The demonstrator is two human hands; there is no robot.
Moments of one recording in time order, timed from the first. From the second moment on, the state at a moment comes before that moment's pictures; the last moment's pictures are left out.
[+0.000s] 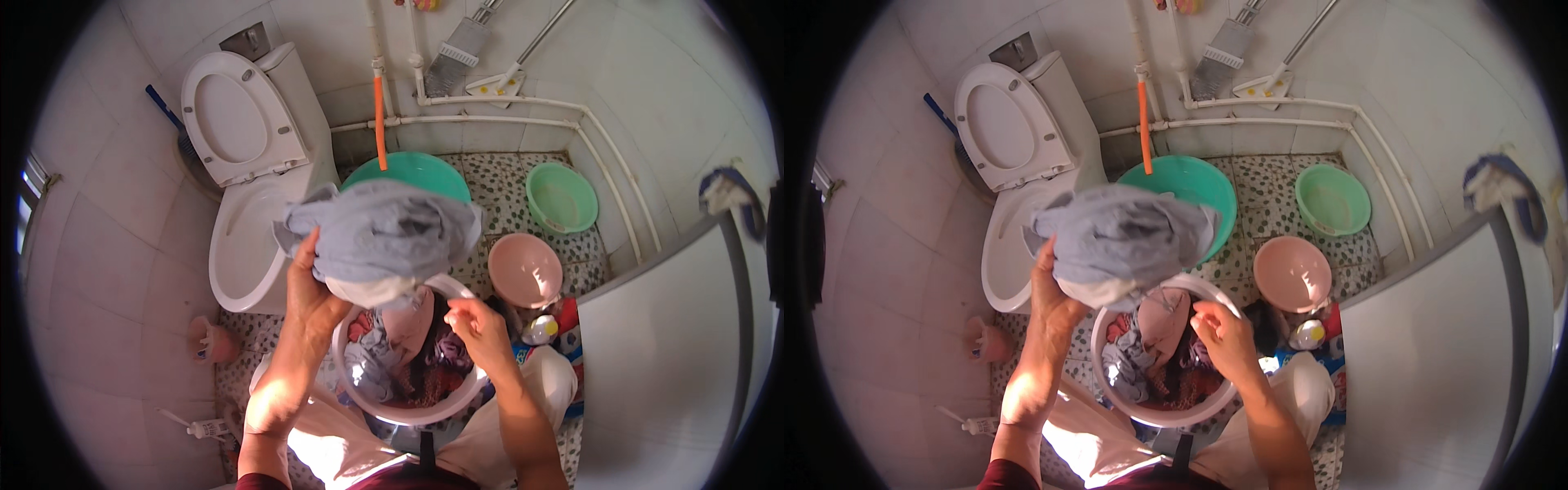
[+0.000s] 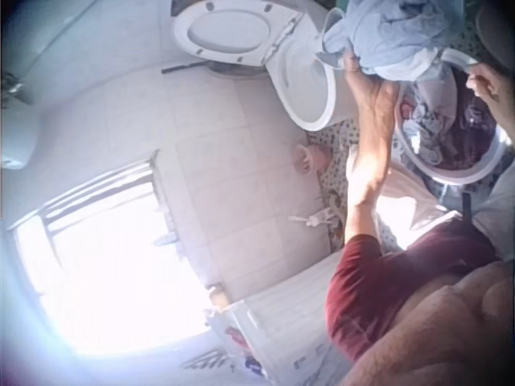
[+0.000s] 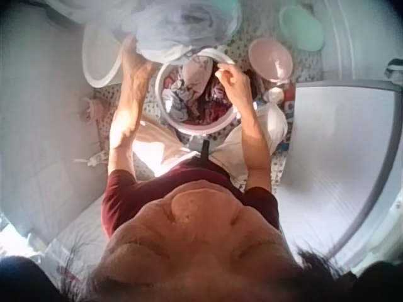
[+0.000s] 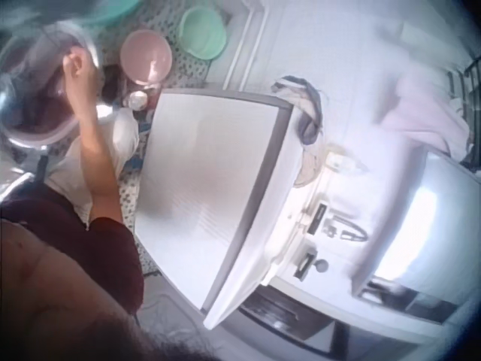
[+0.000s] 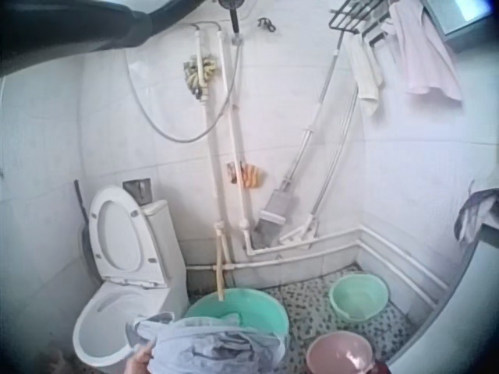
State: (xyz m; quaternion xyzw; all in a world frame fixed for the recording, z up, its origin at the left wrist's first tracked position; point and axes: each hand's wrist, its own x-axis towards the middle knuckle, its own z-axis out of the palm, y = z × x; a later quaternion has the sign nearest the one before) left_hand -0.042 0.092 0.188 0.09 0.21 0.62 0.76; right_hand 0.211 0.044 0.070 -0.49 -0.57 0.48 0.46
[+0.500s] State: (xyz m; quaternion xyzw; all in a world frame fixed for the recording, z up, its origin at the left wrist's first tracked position) left_hand -0.060 0.257 0.084 0.03 0.28 0.63 0.73; right_hand 0.201 0.067 0.089 -0.52 -0.66 0.45 0.30
